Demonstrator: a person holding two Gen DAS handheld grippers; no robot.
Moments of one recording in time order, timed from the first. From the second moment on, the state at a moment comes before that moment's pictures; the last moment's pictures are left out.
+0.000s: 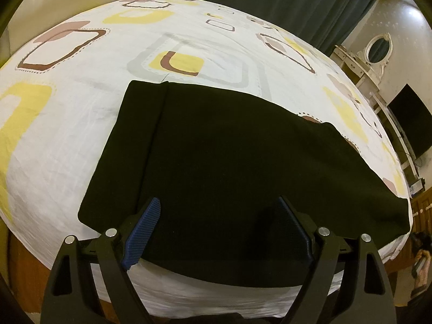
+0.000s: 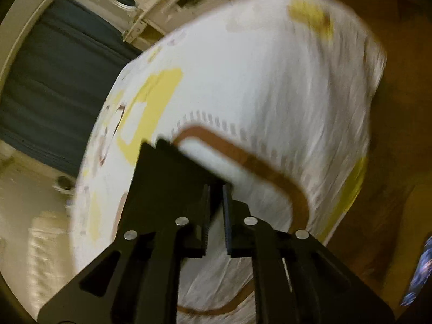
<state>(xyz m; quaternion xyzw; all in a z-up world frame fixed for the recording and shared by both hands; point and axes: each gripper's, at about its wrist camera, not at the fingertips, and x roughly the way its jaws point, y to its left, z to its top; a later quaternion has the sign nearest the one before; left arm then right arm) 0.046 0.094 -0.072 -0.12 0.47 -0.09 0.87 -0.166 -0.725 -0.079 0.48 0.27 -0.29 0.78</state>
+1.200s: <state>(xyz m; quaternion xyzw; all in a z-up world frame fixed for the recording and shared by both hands) 0.044 0.080 -0.077 -0.09 0.46 -0.07 0.88 -0.068 -0.784 -0.087 0.40 0.34 -0.19 0.83</state>
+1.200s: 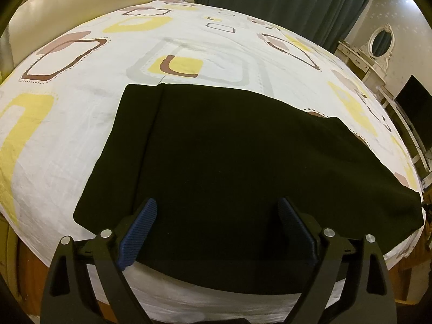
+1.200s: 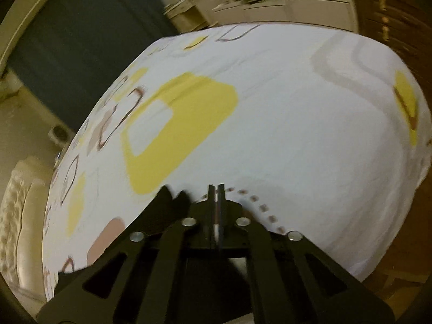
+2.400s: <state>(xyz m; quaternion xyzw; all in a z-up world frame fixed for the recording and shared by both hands) 0.044 0.077 -0.077 -0.08 0.46 -0.07 0.88 -0.025 -0.754 -0.083 0.33 0.37 -0.19 0.85</state>
